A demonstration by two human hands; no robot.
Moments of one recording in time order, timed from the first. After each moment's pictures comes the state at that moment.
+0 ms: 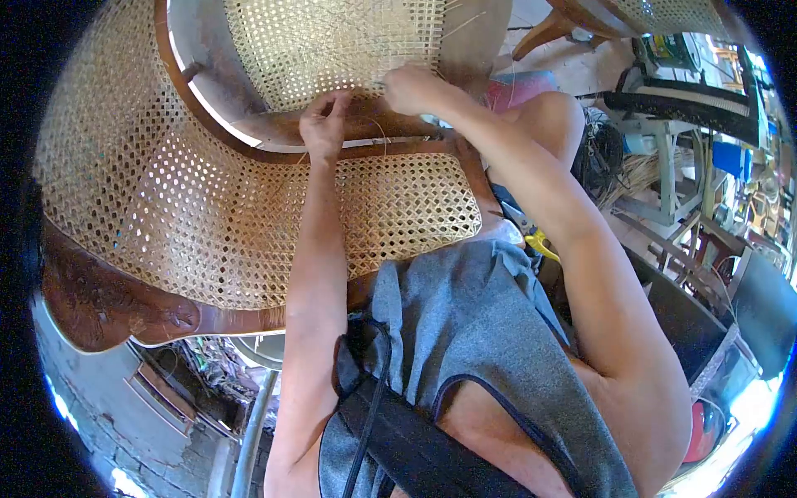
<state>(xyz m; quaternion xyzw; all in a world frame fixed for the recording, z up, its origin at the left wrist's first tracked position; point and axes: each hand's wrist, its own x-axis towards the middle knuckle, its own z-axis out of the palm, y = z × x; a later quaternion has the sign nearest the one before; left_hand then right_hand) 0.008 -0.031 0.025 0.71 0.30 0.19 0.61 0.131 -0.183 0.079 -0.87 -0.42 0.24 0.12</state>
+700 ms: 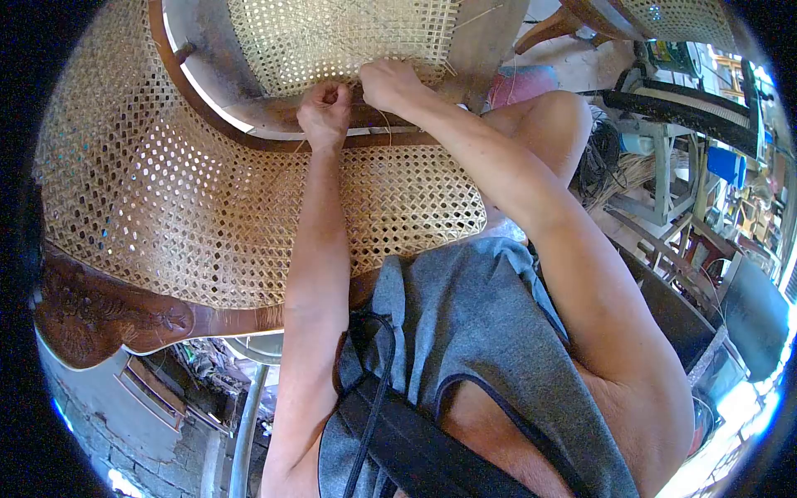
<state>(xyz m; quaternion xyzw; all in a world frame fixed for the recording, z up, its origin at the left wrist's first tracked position) 0.003 -0.026 0.028 0.82 0.30 0.21 0.43 0.102 -0.126 0.093 -0.90 -0.35 0.26 0.03</state>
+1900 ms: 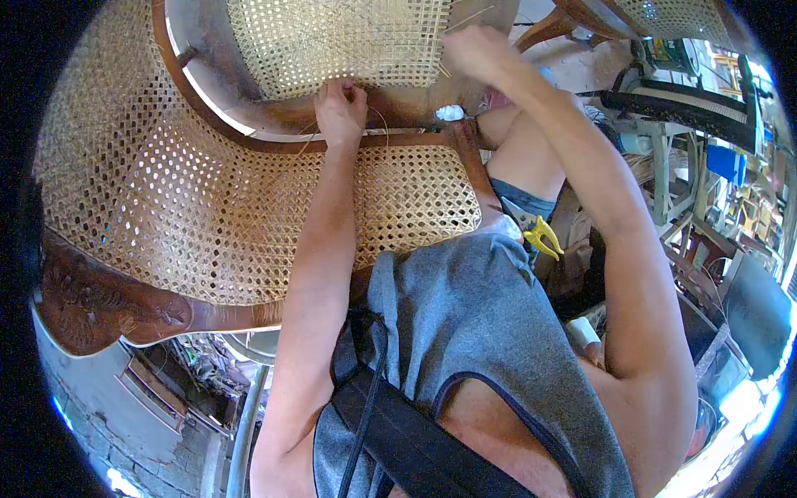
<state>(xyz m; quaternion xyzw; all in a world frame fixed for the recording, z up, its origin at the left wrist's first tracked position) 0.020 -0.053 0.009 0.90 0.23 0.22 0.29 0.179 -0.236 0.158 -0.90 -0.41 0.15 -0.08</state>
